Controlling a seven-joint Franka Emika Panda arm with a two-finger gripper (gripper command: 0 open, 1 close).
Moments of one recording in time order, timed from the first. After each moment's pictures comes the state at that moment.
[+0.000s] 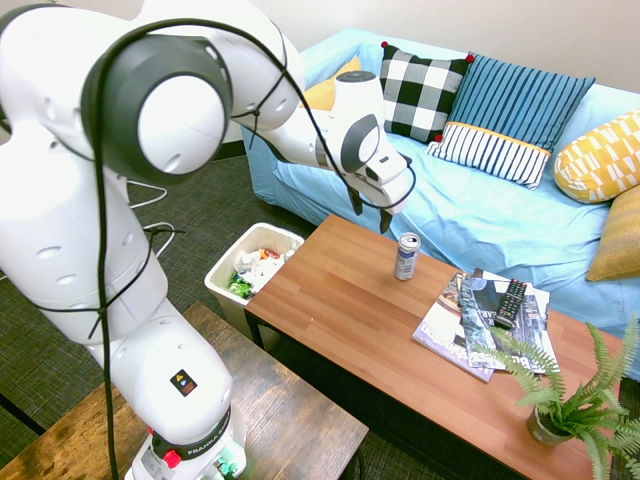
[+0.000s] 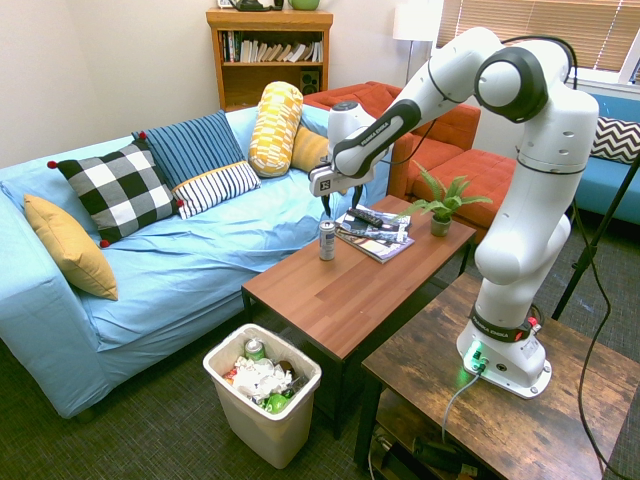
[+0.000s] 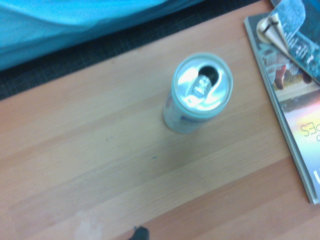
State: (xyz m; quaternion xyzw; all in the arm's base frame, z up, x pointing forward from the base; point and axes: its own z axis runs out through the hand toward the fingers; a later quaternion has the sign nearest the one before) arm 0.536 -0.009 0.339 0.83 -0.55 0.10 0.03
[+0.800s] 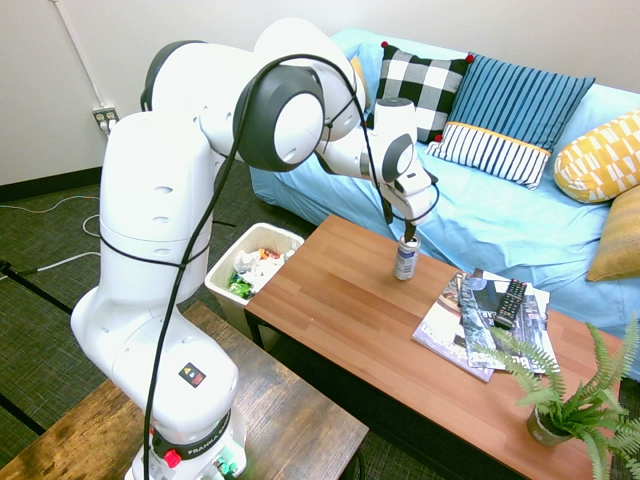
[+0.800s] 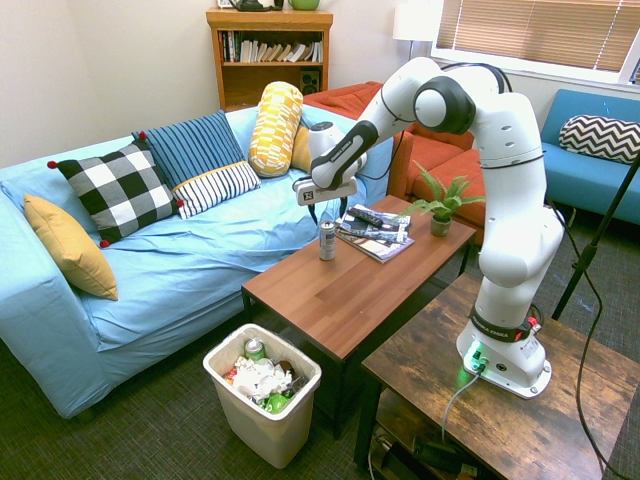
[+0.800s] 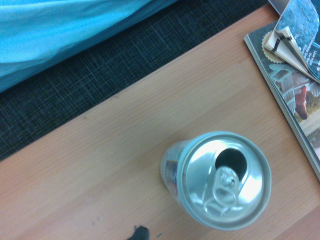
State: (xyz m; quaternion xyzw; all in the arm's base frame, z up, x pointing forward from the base) arm 0.623 -0.034 0.261 0.79 -0.61 0.08 0.05
